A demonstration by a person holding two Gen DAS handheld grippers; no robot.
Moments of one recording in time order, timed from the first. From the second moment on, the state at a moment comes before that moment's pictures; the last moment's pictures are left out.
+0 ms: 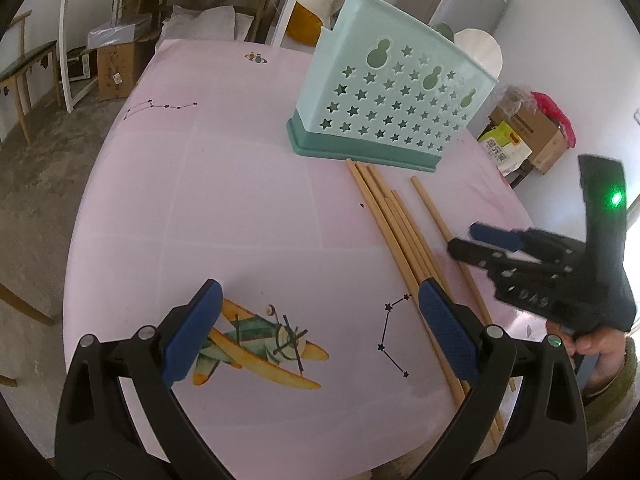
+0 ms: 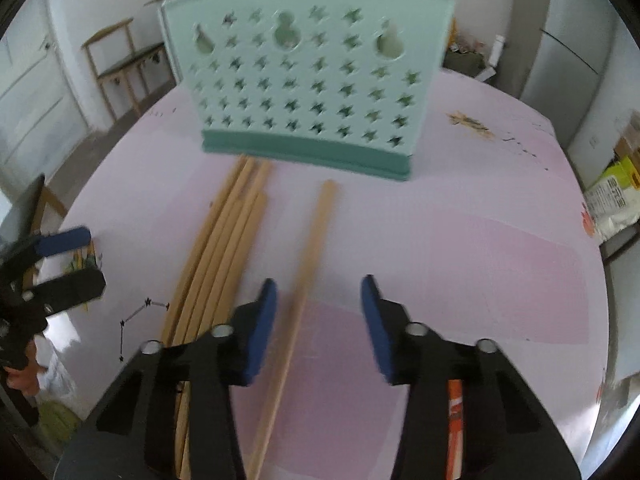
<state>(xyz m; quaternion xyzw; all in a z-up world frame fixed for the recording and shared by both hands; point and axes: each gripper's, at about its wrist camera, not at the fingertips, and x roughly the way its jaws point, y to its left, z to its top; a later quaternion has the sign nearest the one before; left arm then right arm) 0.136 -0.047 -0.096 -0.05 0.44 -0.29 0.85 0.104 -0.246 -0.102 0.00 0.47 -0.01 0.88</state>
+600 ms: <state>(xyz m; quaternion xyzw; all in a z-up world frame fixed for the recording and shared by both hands) 0.137 -0.113 -0.077 0.02 0.43 -0.34 0.83 0.086 -0.283 -0.106 0.07 0.45 -0.02 0.89</state>
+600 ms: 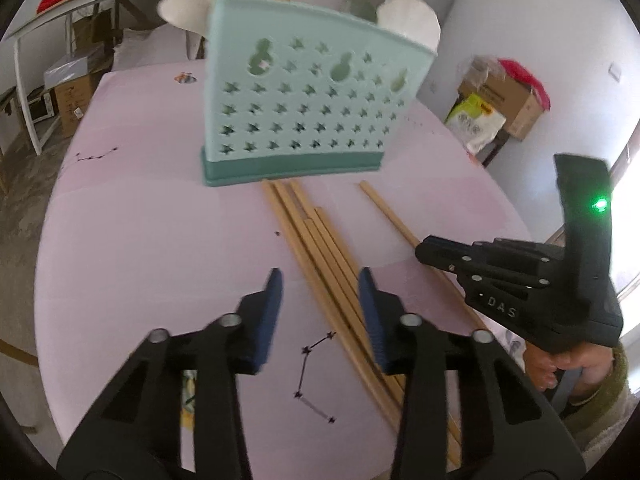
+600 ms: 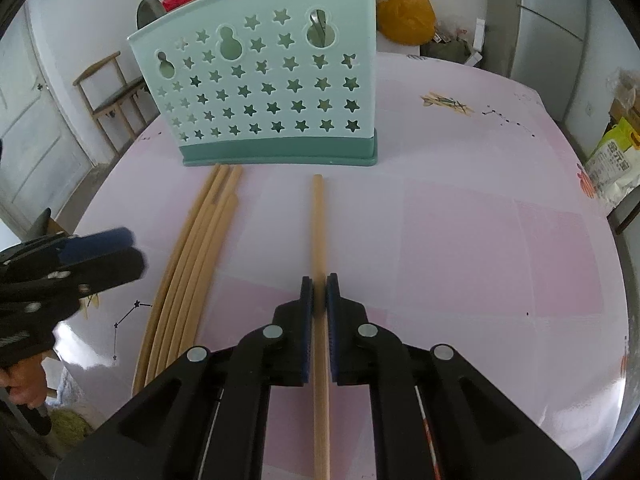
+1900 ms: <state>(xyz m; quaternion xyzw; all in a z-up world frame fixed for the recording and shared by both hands) 0.153 -0.110 -0.084 0.12 0.45 -0.26 0.85 0.096 -0.288 -0.104 0.08 0.47 0.00 0.88</state>
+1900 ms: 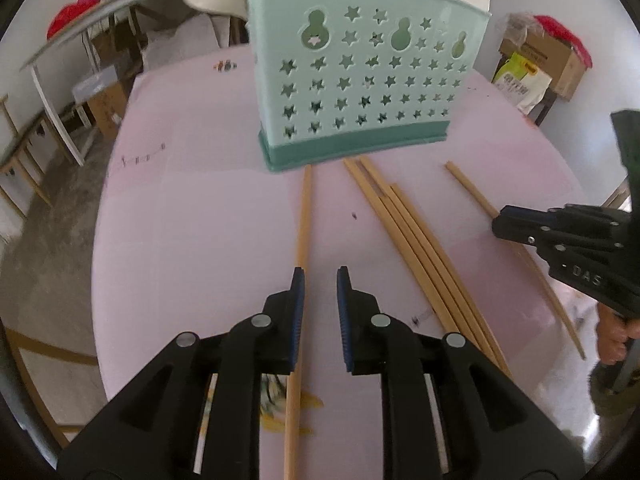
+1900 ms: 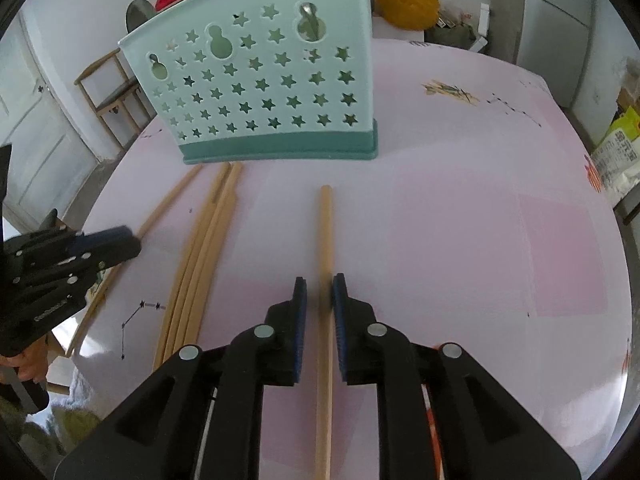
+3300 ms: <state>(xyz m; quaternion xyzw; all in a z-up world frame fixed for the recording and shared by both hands) 0.163 -0.076 -0.094 0.05 0.48 -0.21 0.85 0.111 -0.279 -0.100 0.04 0.50 0.00 0.86</state>
